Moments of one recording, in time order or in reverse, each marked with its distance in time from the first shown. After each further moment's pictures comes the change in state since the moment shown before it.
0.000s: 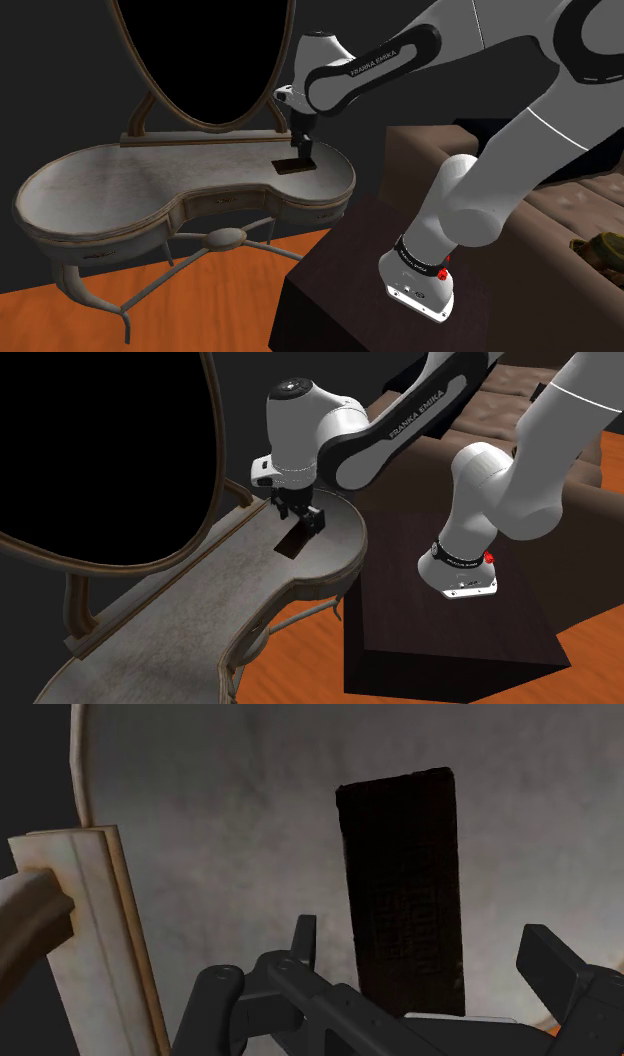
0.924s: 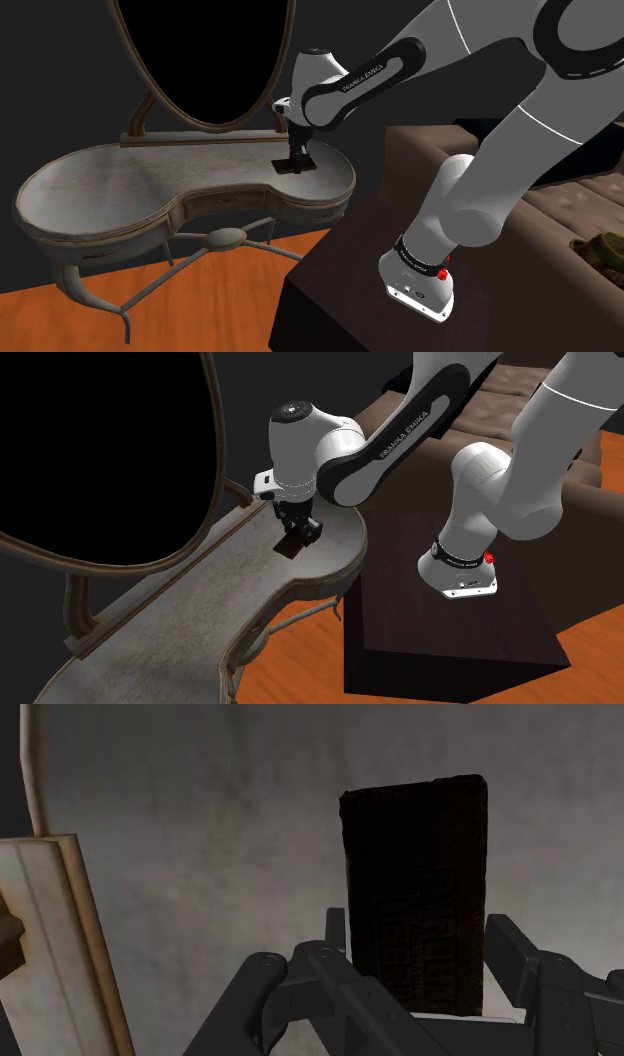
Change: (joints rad) arm 0.002 0.071 -0.006 -0.035 0.003 0.108 -0.011
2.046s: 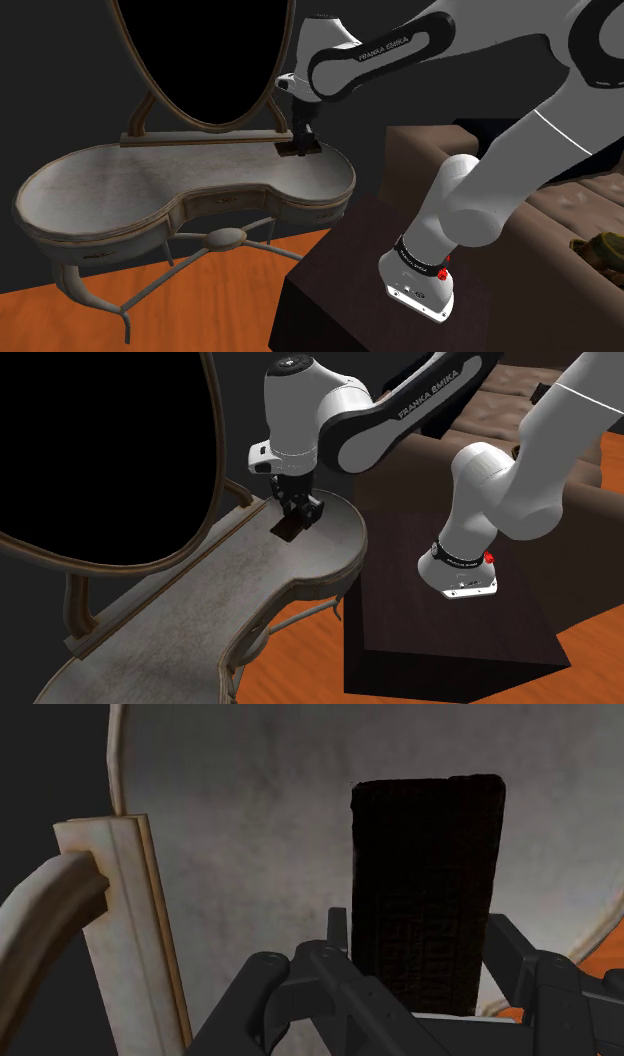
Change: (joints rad) arm -0.002 -0.125 0.010 0.075 -0.006 -0.201 0.001
